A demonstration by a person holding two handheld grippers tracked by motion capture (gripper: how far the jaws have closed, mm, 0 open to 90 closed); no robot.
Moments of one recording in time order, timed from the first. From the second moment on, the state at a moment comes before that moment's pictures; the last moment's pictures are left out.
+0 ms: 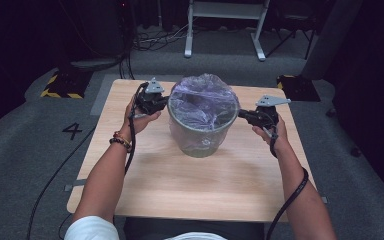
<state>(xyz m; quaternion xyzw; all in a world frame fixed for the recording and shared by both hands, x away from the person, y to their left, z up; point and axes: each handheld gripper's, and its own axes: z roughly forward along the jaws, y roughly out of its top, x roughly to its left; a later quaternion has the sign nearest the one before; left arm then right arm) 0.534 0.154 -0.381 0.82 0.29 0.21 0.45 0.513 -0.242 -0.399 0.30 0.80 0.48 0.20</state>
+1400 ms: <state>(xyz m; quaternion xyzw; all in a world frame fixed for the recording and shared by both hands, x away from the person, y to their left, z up) 0.449 0.194 -0.388 0.79 0.29 0.20 0.51 0.441 -0.284 -0.364 0.27 0.76 0.54 0.23</state>
